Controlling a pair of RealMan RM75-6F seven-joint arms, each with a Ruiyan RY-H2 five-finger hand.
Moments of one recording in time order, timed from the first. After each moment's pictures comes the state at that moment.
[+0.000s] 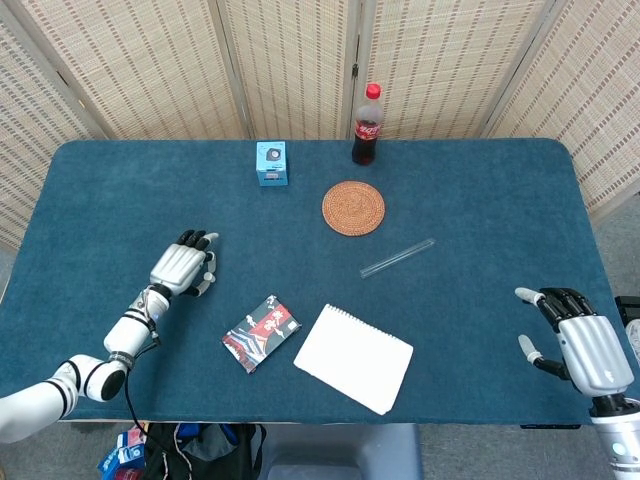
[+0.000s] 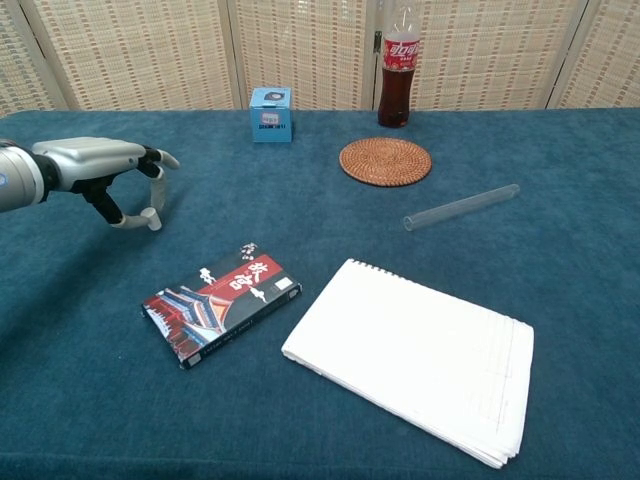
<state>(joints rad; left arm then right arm) -0.81 -1.51 -0.14 -1.10 1.22 0.74 0.06 0.11 -0.95 0.04 -1.84 -1.59 1.47 0.02</state>
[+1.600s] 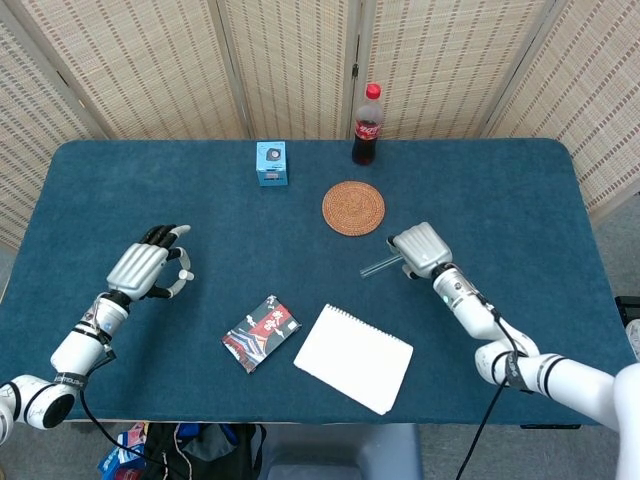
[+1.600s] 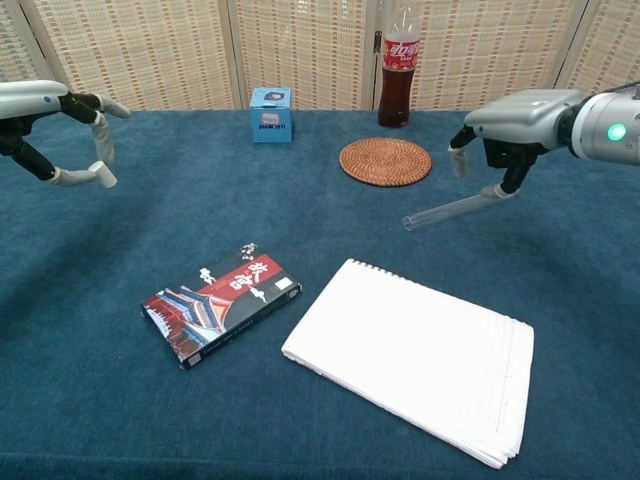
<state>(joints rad) -0.69 -1.25 -0.13 -1.38 1.33 0.90 -0.13 0.87 -1.45 0.18 -1.22 -1.11 0.65 -0.41</state>
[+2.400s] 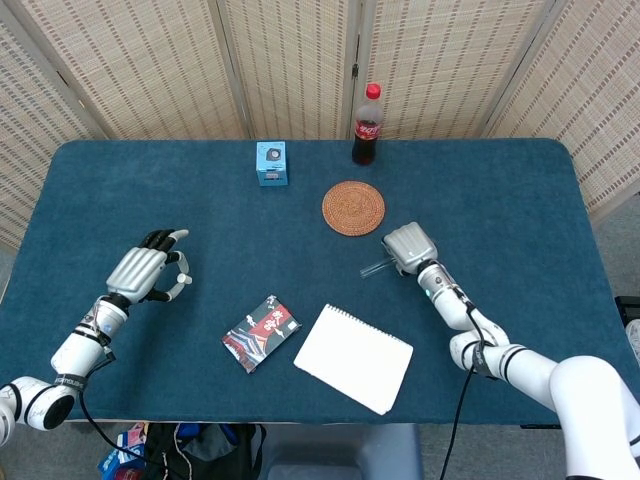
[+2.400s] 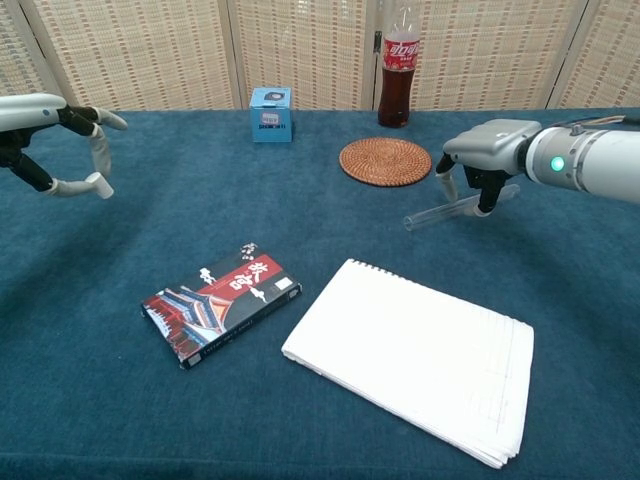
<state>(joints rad) -0.69 -1.27 -0.12 -1.35 1.33 0.89 -0.16 0.95 -1.64 0.15 -0.93 -1.08 0.60 -0.39</state>
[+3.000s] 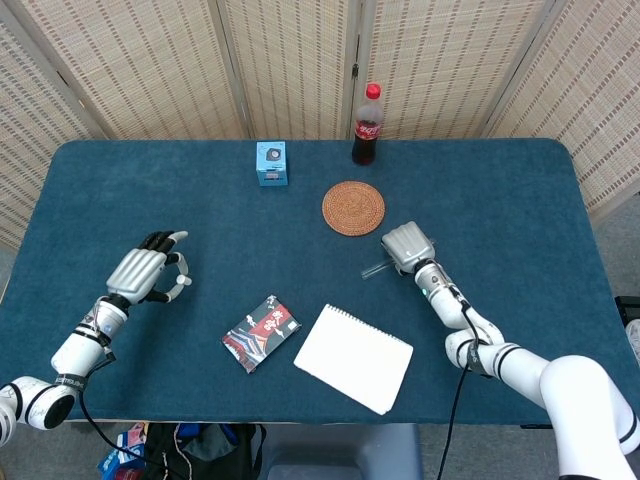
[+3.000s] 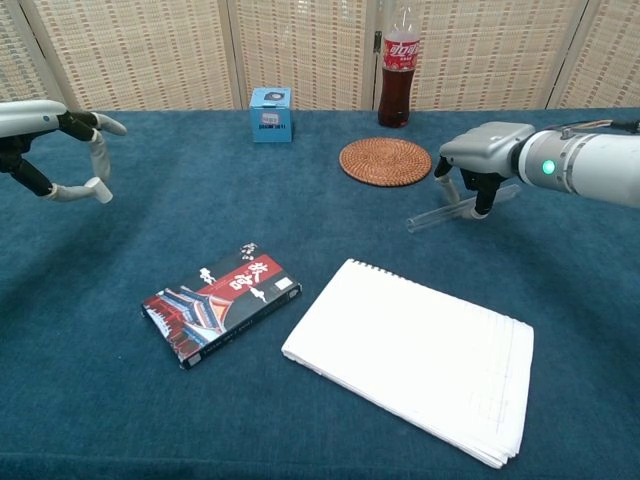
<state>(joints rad) -0.68 -1.28 -0.11 -1.32 1.34 0.88 -0.18 0.96 -1.67 0.14 -0.88 -1.06 0.58 -0.40</state>
